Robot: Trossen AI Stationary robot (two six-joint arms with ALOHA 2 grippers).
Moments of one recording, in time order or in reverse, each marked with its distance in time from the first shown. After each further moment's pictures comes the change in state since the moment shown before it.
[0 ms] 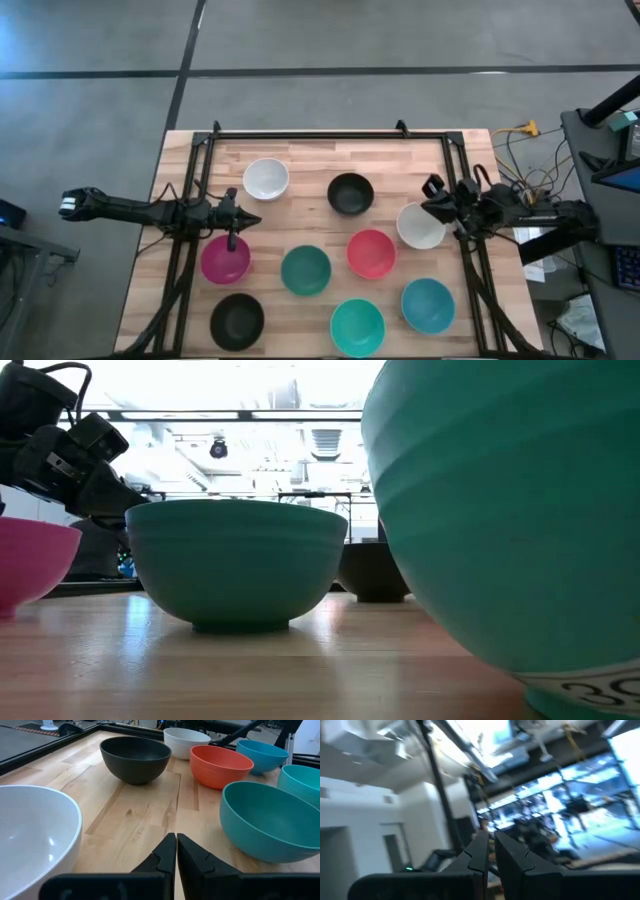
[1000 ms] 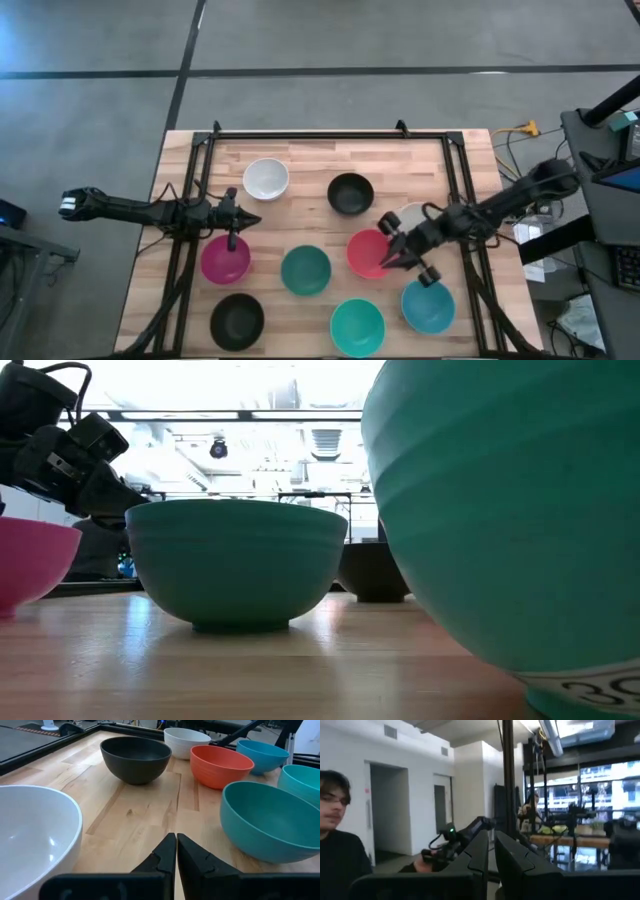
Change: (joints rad) left arm 0.000 0.000 0.000 0.000 -0.007 0.000; right arm 0.392 1.029 0.469 0.433 -0.002 -0.351
